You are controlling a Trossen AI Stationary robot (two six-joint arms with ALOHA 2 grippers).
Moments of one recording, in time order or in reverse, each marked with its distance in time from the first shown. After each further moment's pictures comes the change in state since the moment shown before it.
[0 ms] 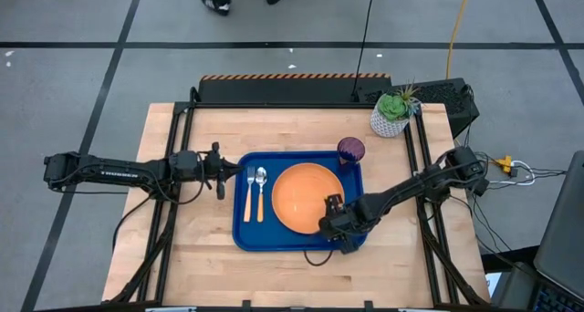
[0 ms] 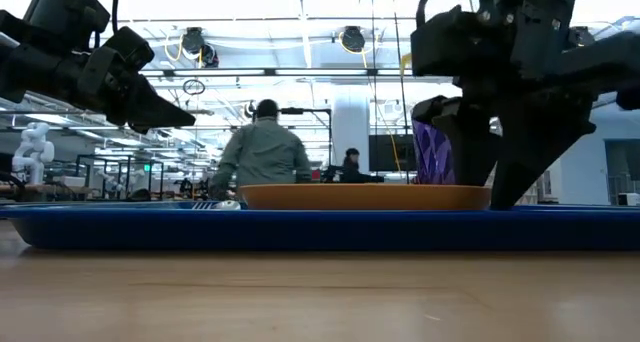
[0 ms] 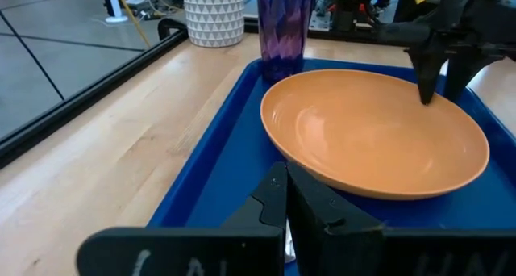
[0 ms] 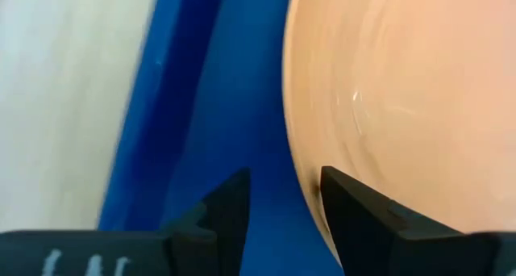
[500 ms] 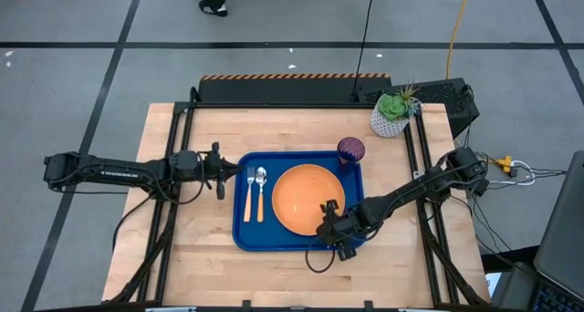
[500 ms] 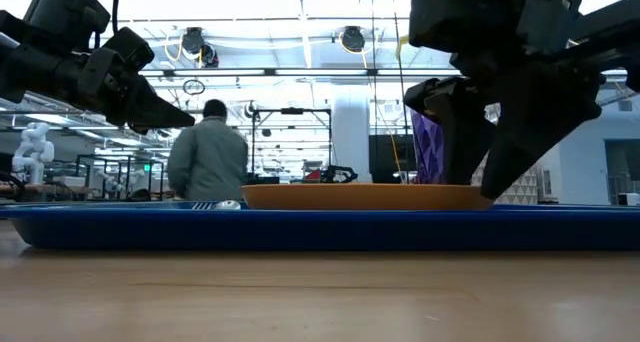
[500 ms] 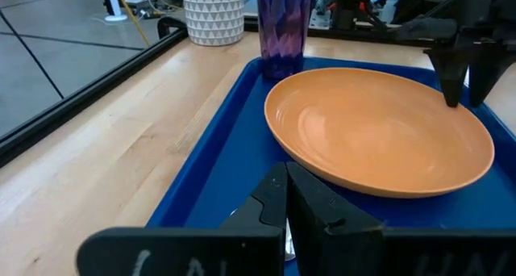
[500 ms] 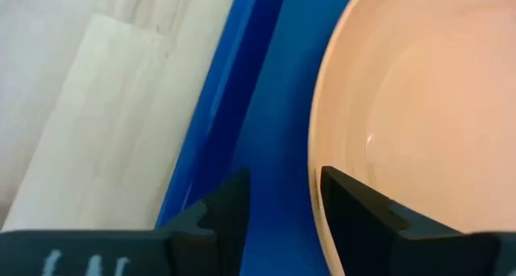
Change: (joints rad) left arm 0.000 0.000 0.000 -0.004 0.001 0.000; right arm 0.032 -0.002 0.000 0.114 -0.001 -0.016
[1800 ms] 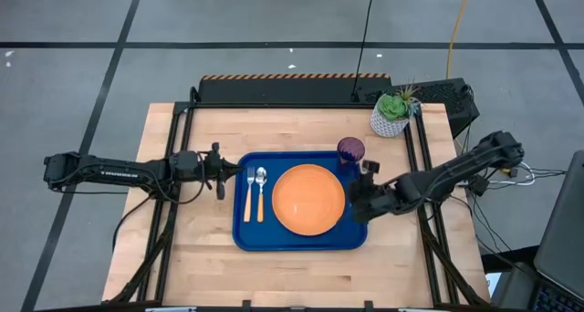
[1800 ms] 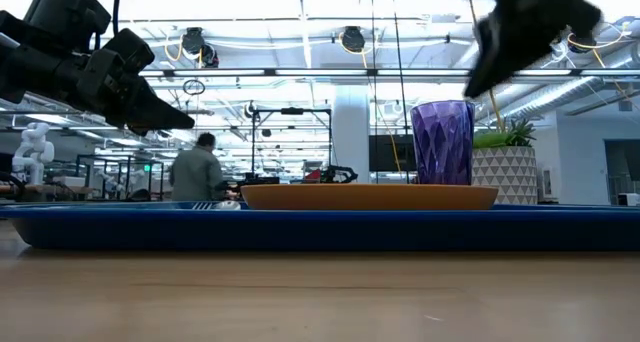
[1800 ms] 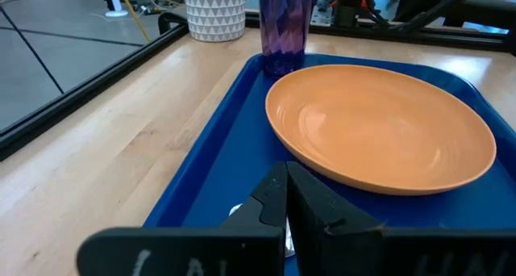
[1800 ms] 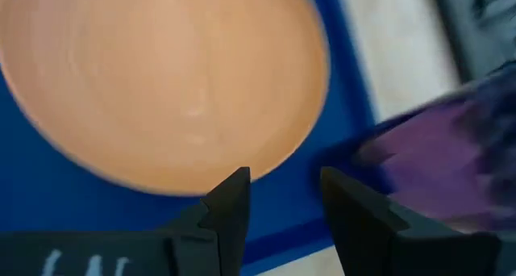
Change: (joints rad) left arm 0.000 0.000 0.000 -0.010 -0.002 -0.008; right arm -0.022 -0.431 -0.107 -0.391 0.506 0.323
